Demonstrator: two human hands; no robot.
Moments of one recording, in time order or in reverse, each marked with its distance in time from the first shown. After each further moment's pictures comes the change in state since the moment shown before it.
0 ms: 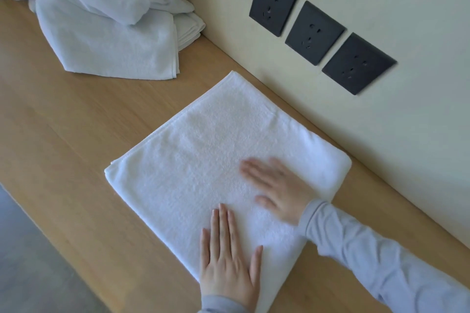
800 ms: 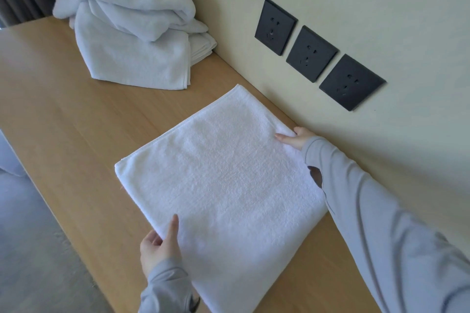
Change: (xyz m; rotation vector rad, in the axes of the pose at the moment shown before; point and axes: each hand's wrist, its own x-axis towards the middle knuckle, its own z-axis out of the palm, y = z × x) left_hand 0.029 -0.049 -0.043 -1.129 0.311 -1.046; right_hand 0.066 0.125 -0.045 0.776 -0.086 0.936
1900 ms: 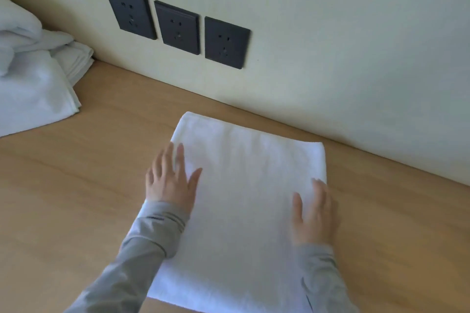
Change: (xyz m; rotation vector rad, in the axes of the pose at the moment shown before) left_hand -0.021 0.037 0.119 1.148 -0.370 1.450; right_hand -0.241 0.137 0.119 0.133 1.045 0.322
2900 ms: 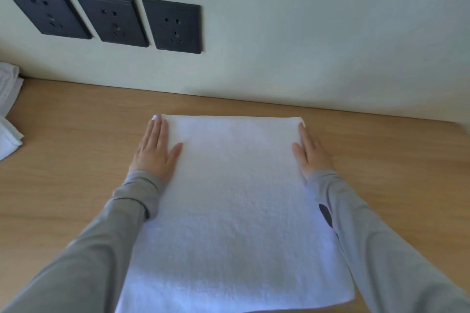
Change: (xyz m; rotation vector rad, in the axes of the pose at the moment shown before) left_hand 0.096 -0.031 0.046 -0.033 -0.285 0.324; right_hand 0.089 0.062 0.040 -0.029 -0.437 -0.035
